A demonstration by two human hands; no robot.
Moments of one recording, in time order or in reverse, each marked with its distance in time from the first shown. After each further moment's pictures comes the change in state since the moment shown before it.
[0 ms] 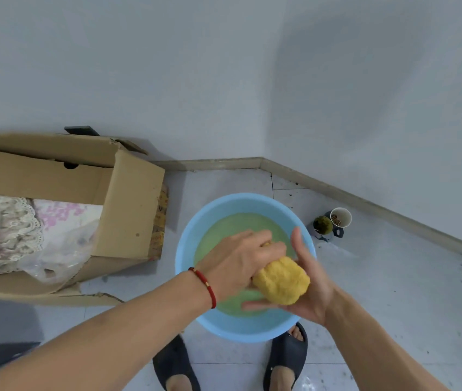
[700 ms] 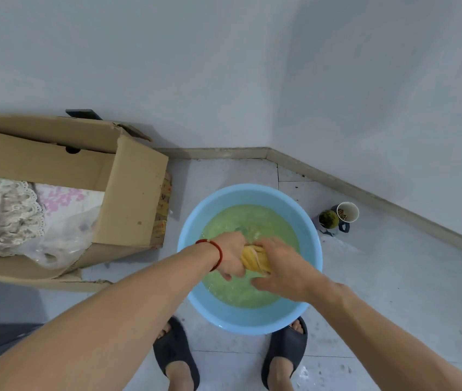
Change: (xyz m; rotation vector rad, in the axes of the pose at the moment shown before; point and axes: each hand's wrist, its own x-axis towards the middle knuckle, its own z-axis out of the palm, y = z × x) left_hand 0.002 -0.052 0.027 -0.450 -0.728 -0.783; right_hand 0.043 0.002 0.001 -1.584 0.391 -0.100
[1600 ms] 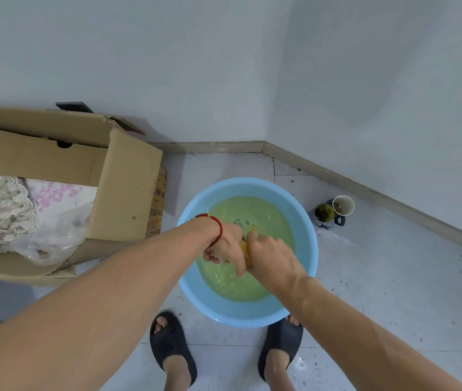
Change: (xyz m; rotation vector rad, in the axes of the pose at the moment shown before) left_hand 0.012 0.015 -0.022 0.190 -0.270 -0.116; right_hand 0.004 -0.027 0.009 -0.376 0.140 0.011
